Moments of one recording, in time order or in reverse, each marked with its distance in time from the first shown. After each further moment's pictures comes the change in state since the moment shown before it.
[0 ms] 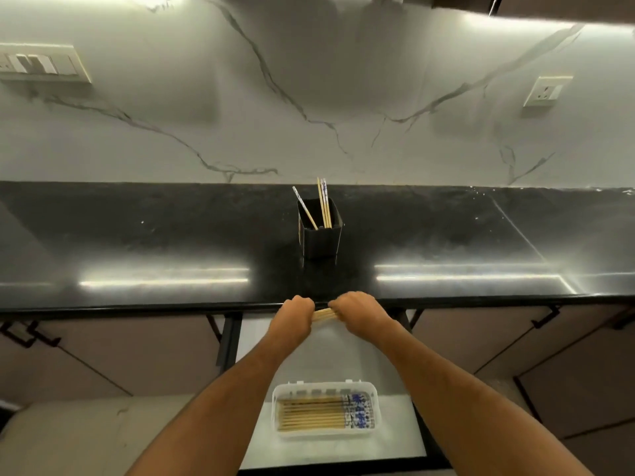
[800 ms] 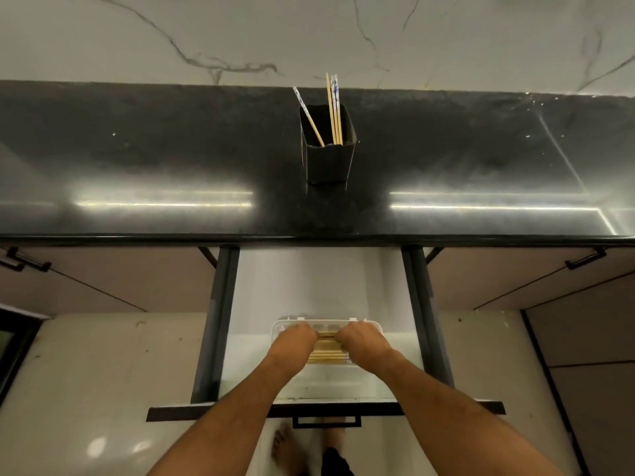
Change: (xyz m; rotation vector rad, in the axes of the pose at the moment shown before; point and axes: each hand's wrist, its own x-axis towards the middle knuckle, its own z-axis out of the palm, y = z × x) left_hand -0.073 -0.019 0.190 -0.082 -0.282 0.085; right_hand -0.059 -0.022 0.205 0.110 -0.294 0.005
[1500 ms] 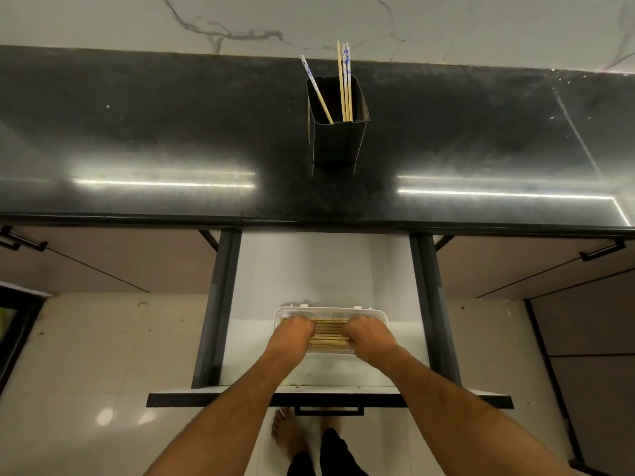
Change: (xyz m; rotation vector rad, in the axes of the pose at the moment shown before) left_hand -0.006 -0.010 0.015 -0.274 0.007 -0.164; right_hand 0.004 0.007 0.032 0.106 -0.031 0.010
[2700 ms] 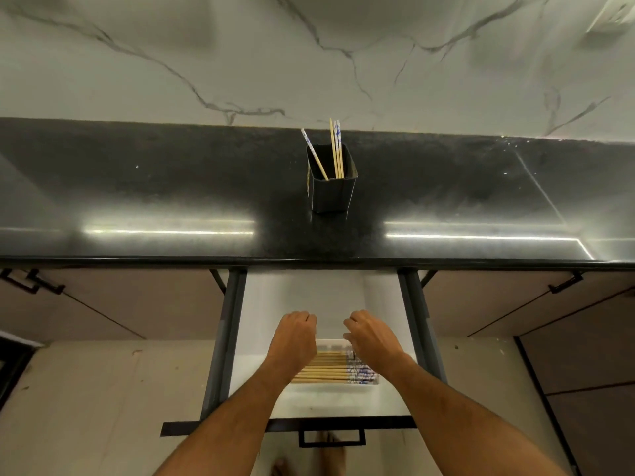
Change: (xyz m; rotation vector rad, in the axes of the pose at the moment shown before) left_hand -0.009 0.025 -0.050 0.241 0.413 0.220; right_hand -0.014 -0.010 -0.057 -0.072 0.353 -0.045
